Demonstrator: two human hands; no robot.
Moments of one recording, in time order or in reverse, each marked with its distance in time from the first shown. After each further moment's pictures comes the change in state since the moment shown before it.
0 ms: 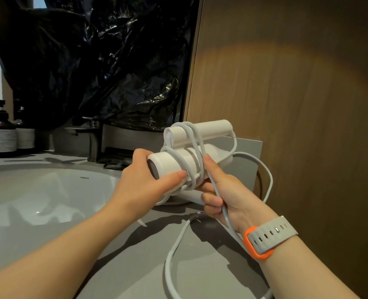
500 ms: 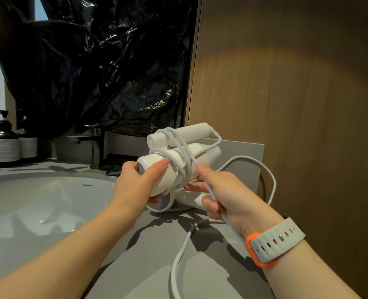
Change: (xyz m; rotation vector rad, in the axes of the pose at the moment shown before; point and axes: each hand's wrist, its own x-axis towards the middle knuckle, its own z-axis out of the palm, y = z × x) left_hand 0.015 -0.006 -0.003 -0.304 0.095 -0.255; right_hand -0.005 -0.007 0.011 -0.265 0.006 -0.102
